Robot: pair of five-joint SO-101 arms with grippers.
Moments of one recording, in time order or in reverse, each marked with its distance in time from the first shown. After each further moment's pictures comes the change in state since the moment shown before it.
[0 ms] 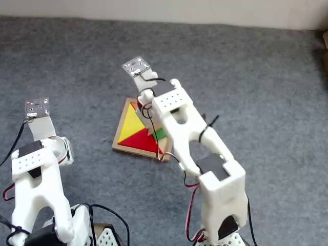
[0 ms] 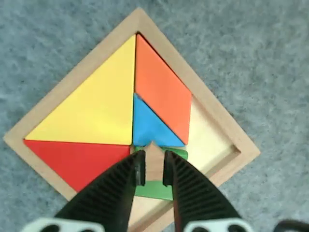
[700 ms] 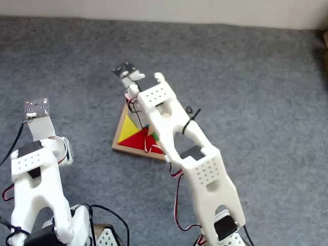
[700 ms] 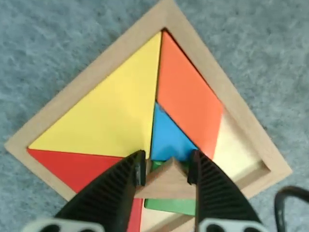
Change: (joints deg) left arm 0.0 0.0 0.0 0.0 0.0; right arm -2.5 19.1 -25.6 16.2 -0.1
